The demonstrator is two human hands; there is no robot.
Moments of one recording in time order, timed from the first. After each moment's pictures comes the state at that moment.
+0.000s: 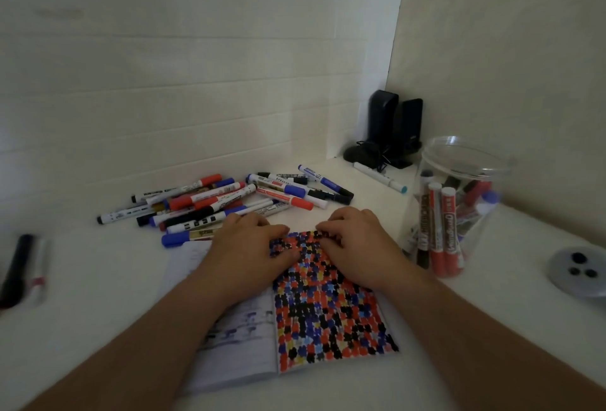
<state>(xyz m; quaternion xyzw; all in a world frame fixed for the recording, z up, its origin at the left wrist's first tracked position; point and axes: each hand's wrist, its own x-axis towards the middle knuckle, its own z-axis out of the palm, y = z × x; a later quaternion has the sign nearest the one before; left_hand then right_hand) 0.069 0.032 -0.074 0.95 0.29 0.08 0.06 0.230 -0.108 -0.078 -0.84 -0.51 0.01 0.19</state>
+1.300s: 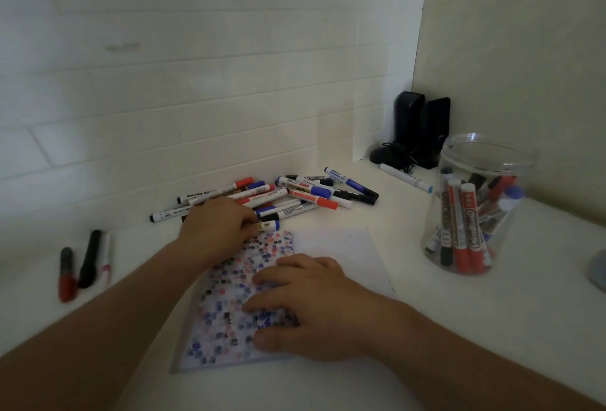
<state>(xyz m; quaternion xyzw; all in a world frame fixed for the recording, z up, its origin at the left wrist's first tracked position) 0.023 0.110 -0.062 0.94 0.32 0.13 -0.05 0.126 -0.121 -0.053 -0.65 -0.75 0.14 0.07</state>
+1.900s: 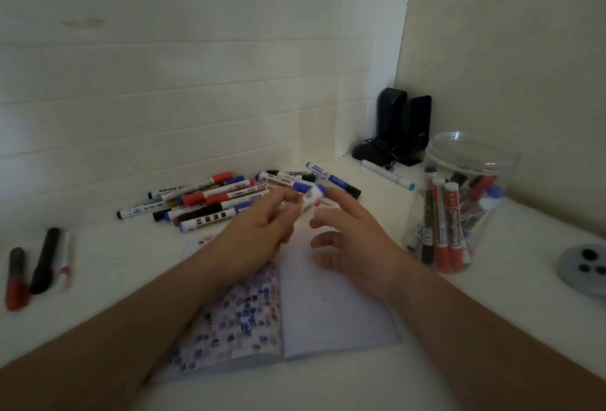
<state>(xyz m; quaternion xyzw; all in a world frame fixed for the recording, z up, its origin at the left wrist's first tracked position) 0.053 0.018 -0.045 0.87 0.16 0.21 0.42 0.188 -0.114 -0.053 -0.56 -0.30 0.41 0.66</state>
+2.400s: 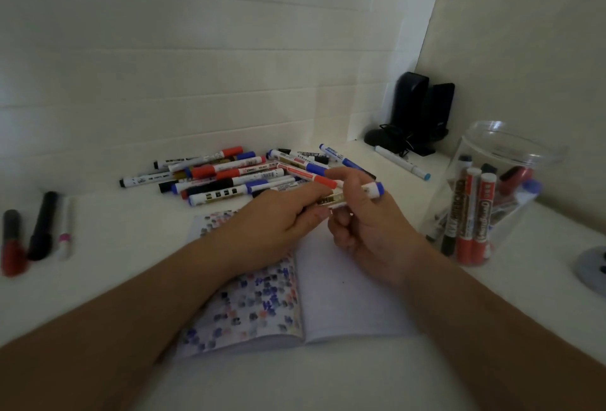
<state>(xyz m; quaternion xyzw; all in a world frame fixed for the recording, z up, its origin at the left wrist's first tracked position) 0.052 0.032 -0.063 0.95 0.06 0.22 0.23 0.185 -0.100 -0.062 -0.49 -0.35 0.38 0.70</state>
